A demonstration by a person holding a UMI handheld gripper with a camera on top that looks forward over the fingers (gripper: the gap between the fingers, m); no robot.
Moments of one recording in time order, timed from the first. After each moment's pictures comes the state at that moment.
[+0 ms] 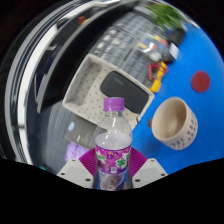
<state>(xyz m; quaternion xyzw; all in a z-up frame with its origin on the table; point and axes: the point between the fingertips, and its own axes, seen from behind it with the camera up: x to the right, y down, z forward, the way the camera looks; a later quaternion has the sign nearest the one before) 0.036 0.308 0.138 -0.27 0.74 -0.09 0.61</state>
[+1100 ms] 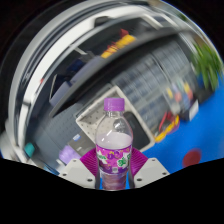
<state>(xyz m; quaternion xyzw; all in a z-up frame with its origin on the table) 0.043 0.196 0.242 -0.40 0.66 -0.22 0.60</state>
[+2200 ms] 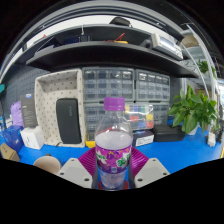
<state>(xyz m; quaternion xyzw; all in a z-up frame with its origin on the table) 0.046 -0.004 0.118 -0.50 0.60 -0.48 0.40</state>
